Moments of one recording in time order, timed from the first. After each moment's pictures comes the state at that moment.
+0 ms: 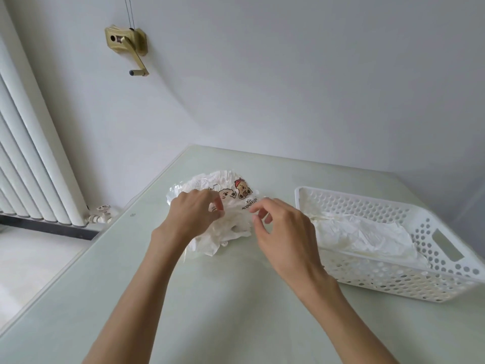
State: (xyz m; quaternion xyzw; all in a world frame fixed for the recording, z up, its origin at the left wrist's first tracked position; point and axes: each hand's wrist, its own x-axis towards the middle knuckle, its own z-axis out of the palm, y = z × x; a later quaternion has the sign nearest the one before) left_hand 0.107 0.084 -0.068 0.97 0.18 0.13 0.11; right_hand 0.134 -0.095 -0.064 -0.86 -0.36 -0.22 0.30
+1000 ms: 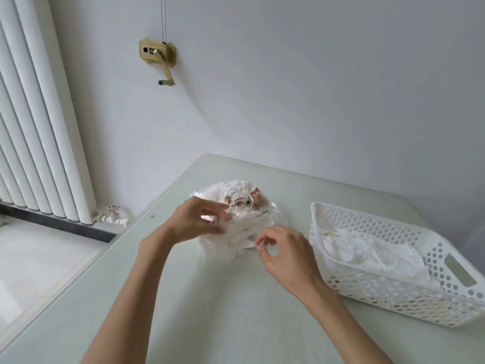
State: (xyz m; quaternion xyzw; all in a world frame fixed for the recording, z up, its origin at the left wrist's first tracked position) left_hand 0.084 0.137 -0.091 0.86 0.06 0.13 0.48; right_hand 0.144 -0.080 -0.096 -0.87 -0.40 -0.12 0.27
